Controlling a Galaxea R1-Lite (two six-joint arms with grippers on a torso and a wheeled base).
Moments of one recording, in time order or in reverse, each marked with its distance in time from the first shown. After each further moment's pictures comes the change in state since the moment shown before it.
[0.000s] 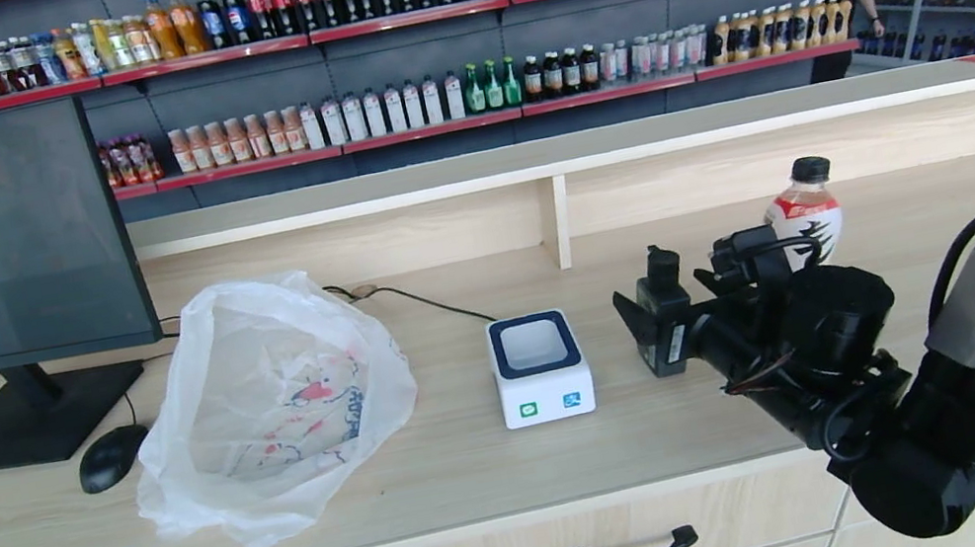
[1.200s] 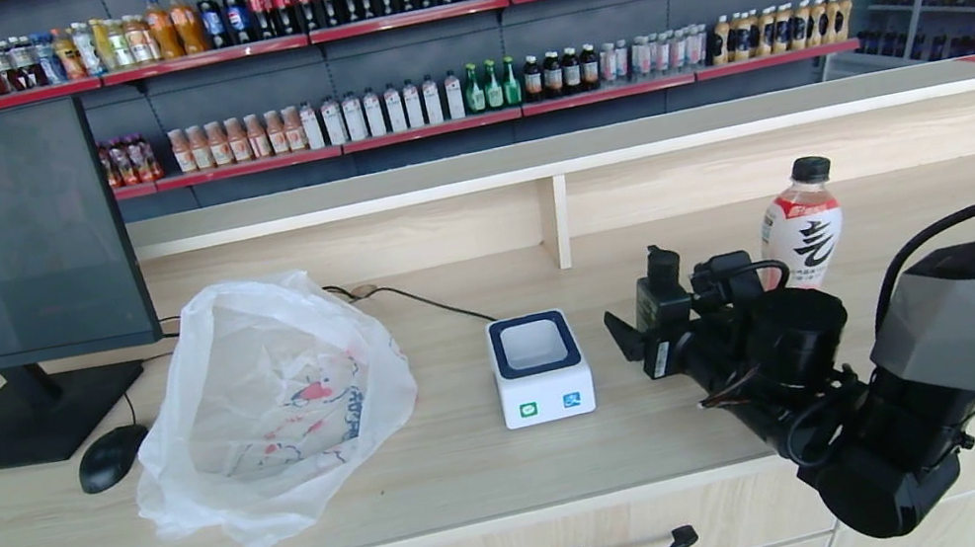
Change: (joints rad) left arm 0.000 0.000 0.000 0.000 0.000 0.000; right arm -0.007 0.107 -0.057 0.000 0.000 0.043
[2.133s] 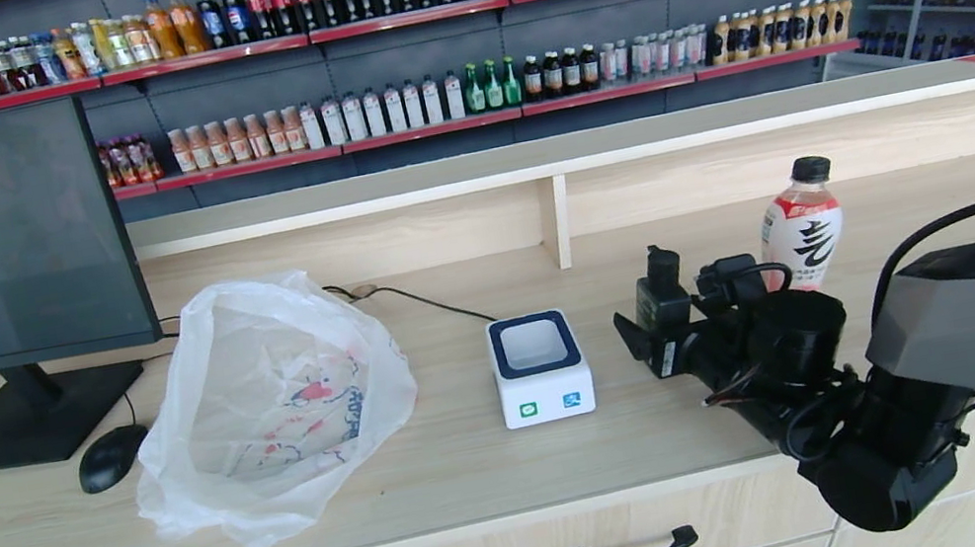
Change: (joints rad) left arm 0.000 0.000 0.000 0.000 0.000 0.000; right arm -0.031 0.029 -0.011 -0.001 0.001 0.002
